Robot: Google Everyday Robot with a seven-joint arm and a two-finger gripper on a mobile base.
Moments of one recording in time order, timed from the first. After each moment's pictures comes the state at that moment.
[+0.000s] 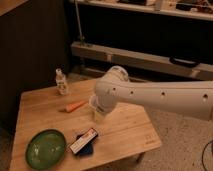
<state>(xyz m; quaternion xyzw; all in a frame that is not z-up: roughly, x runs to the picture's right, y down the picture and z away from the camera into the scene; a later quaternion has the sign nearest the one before) -0.012 0.110 0.693 -0.27 0.02 0.32 0.91</state>
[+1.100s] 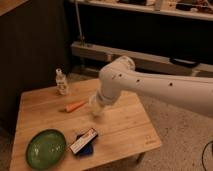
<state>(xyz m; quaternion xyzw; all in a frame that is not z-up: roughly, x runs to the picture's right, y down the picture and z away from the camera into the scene) -0.011 0.074 0.673 -0.31 0.03 0.51 0.80</state>
